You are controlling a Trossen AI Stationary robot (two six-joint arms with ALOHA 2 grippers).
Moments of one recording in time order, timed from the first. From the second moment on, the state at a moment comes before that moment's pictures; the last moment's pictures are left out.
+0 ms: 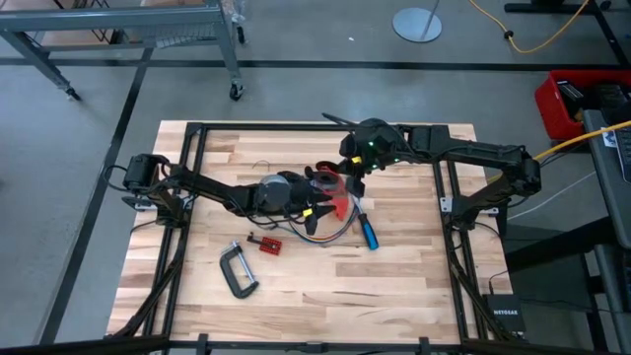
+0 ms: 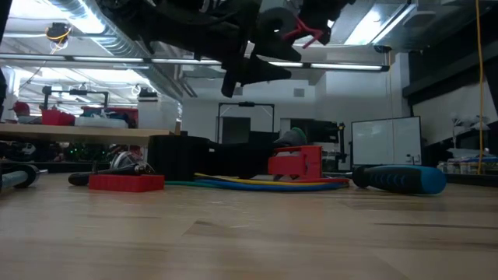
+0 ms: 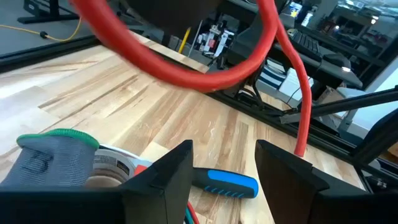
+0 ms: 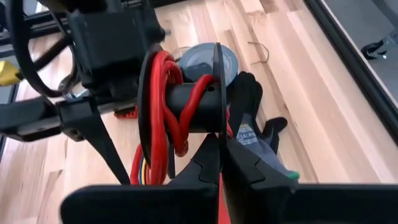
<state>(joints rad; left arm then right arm) -0.06 1.69 0.88 0.60 -0.24 -0.42 -0.20 1.45 1.41 -0.69 -0.12 0.07</state>
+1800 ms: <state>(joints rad) -0.10 1.69 0.88 0.74 -0.20 -0.36 -0.20 1.45 1.41 -0.63 -0.18 0.08</state>
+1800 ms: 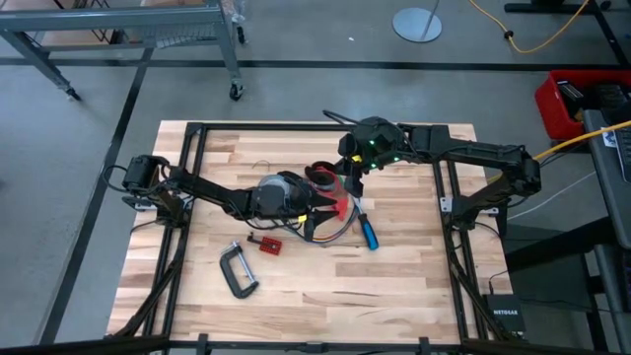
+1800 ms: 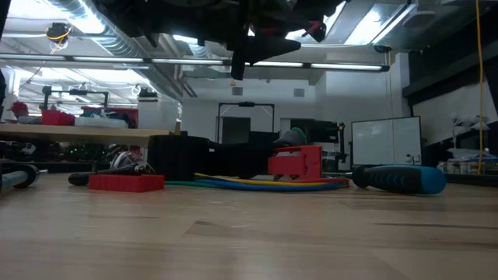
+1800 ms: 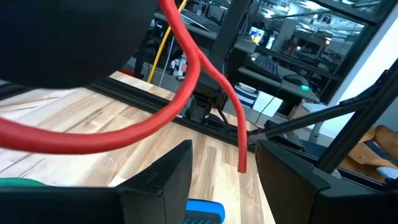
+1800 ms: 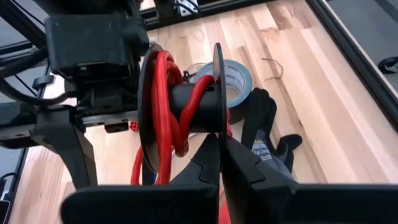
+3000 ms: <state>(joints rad) -0.10 1.69 0.88 0.74 -0.20 -0.35 -0.20 1.45 1.41 -0.57 -0.25 0.08</state>
